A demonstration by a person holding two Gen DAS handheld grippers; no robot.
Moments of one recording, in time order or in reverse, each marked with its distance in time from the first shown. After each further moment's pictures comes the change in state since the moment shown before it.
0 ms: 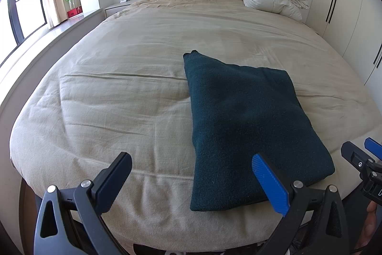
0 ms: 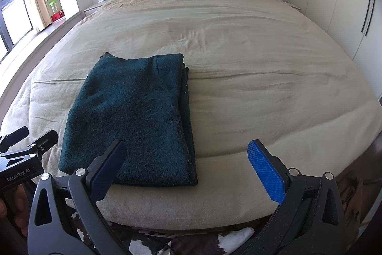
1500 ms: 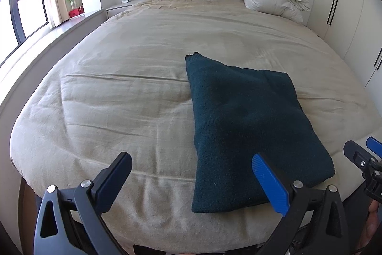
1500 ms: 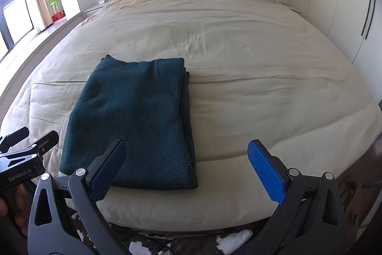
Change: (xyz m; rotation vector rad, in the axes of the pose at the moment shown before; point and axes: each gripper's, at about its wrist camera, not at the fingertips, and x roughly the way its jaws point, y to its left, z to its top) left arm 0.000 0.002 0.001 -0.005 -0.002 0.002; right arm -0.003 0.000 0.005 -0.006 -0.012 0.000
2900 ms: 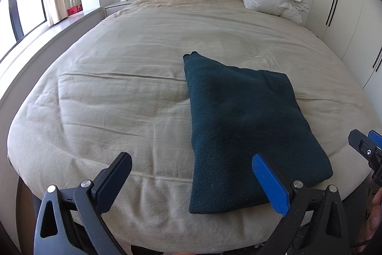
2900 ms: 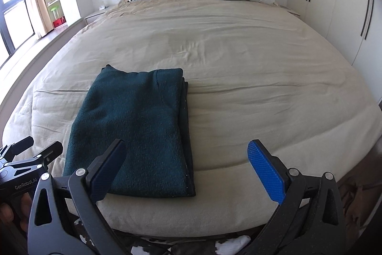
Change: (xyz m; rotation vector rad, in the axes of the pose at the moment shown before) left arm 0.003 0.000 0.001 -0.004 0.008 -0.017; right arm -0.005 -0.005 0.010 0.011 -0.034 0.005
